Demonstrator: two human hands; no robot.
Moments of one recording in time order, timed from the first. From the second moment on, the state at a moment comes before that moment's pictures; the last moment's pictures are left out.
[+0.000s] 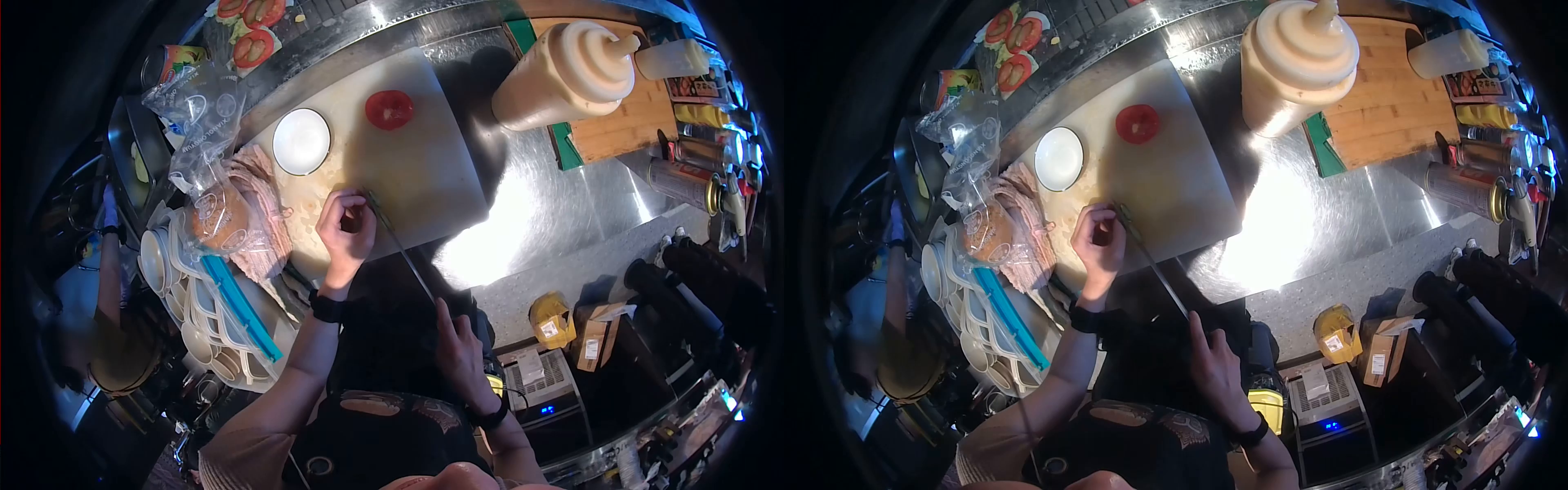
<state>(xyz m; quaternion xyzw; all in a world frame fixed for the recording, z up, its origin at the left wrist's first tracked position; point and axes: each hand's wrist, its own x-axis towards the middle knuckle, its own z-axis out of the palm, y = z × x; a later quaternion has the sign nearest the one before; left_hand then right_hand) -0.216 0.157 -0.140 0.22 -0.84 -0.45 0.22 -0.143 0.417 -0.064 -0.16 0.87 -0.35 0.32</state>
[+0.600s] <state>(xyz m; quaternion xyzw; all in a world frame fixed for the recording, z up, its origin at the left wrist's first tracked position) -0.218 0.156 -0.144 0.21 -0.84 -0.45 0.24 -0.146 0.409 -0.065 -0.17 0.88 -0.33 0.31</state>
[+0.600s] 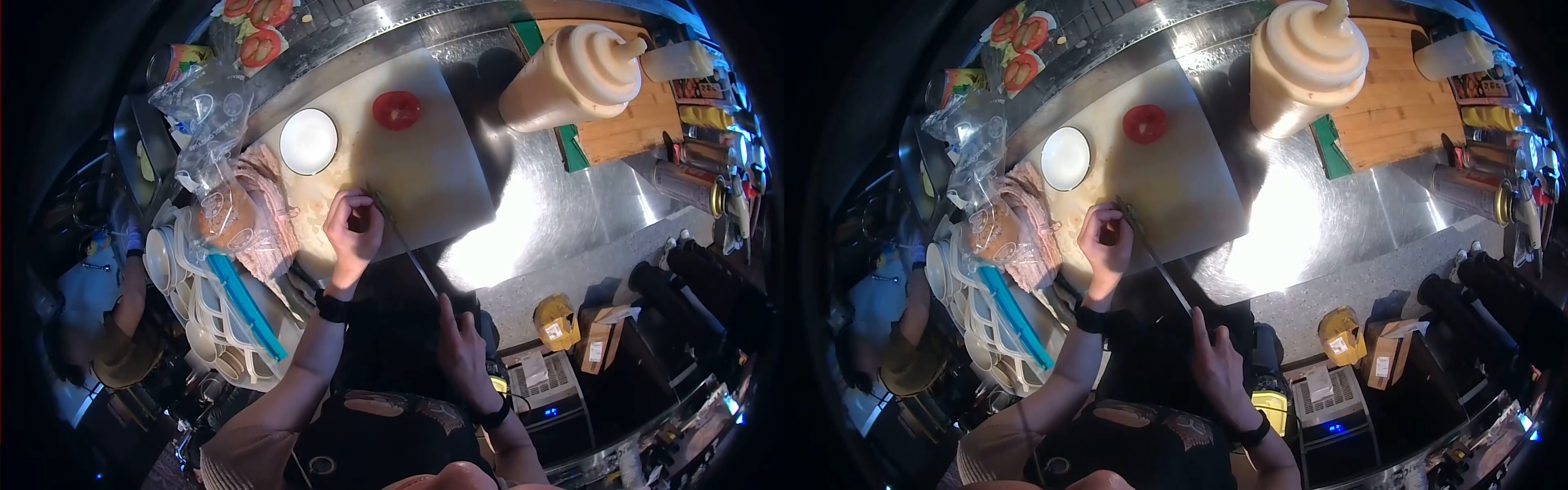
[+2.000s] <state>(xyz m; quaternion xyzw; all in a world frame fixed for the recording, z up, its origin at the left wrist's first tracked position) -0.225 0.174 -0.140 0.33 -0.75 -0.54 0.18 -0.212 0.439 -0.078 -0.14 0.85 -0.41 0.30</state>
